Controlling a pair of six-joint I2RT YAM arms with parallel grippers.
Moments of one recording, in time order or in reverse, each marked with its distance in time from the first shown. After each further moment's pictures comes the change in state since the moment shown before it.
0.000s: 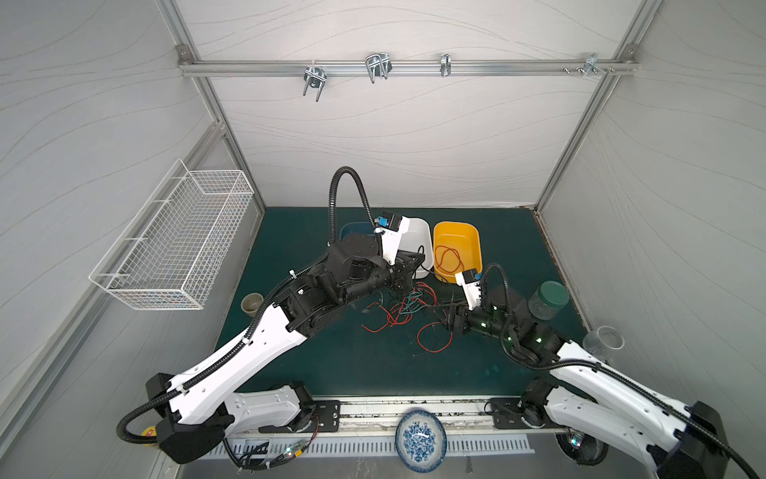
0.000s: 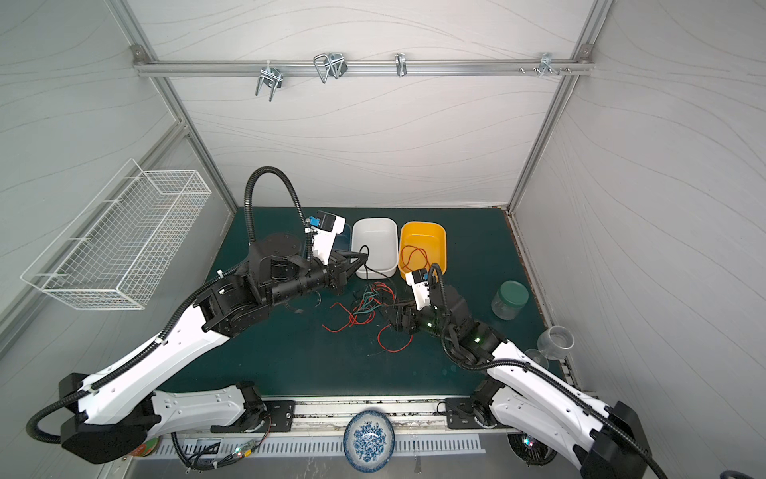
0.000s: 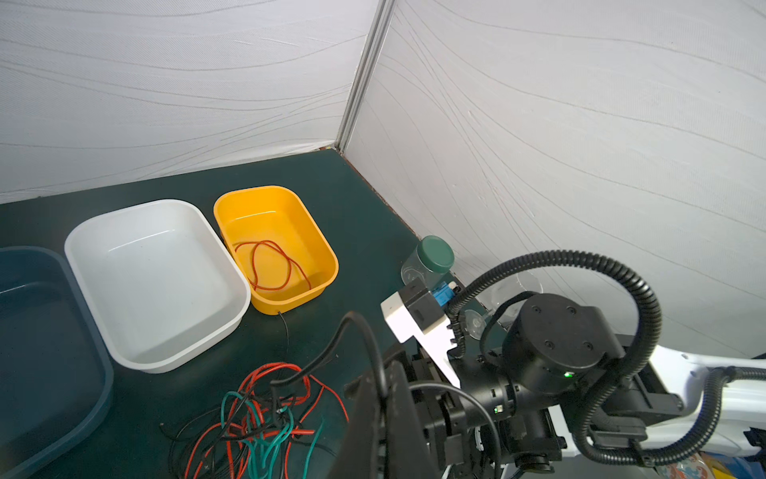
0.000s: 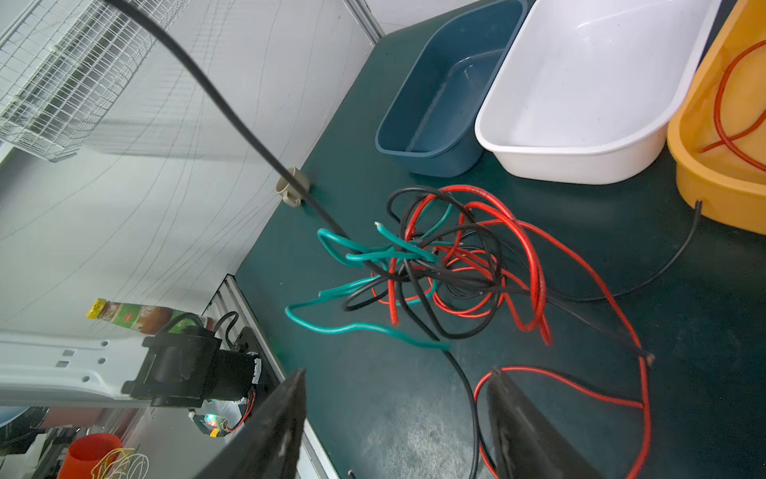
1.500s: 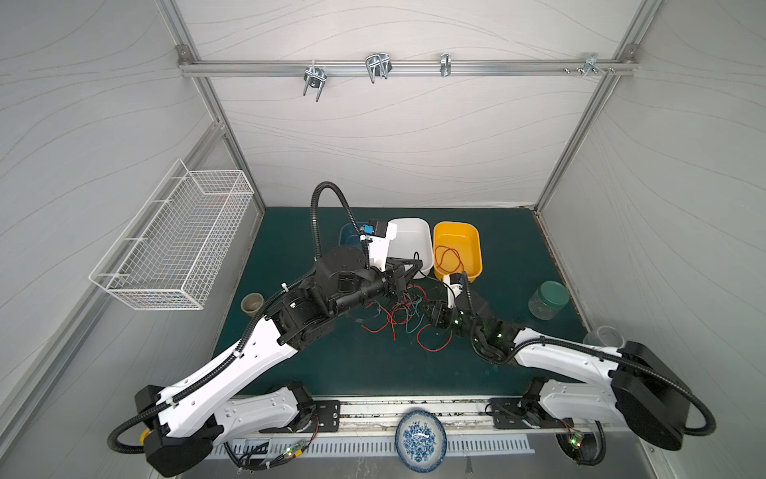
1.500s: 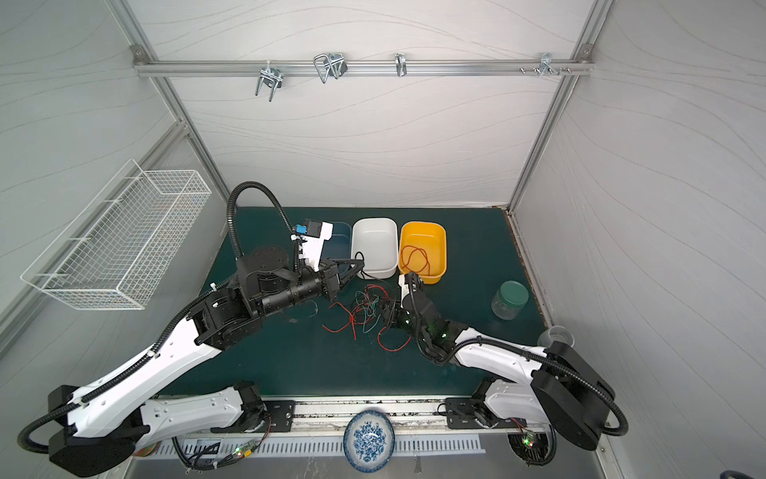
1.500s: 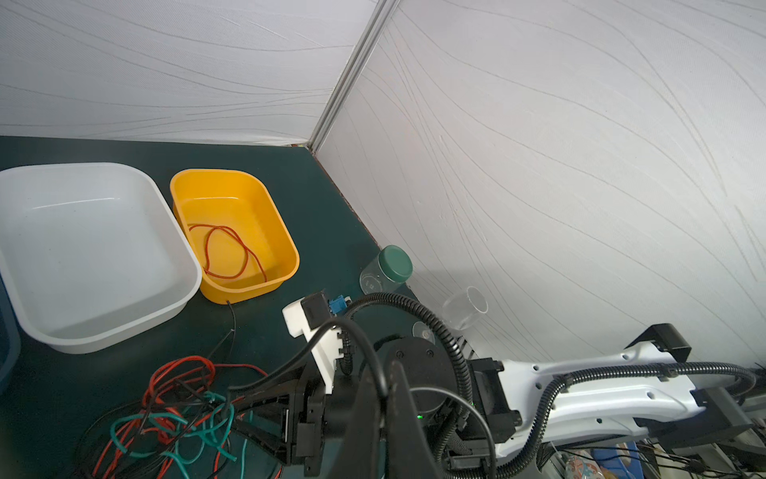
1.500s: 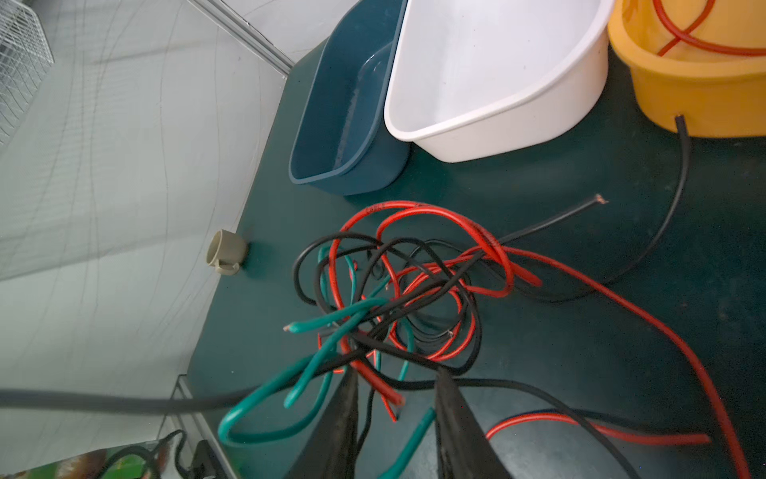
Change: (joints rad) left arm 0.000 -0.101 -0.133 0.109 0.044 -0.182; right arm 0.111 0.335 -0.061 0.338 0.287 0.271
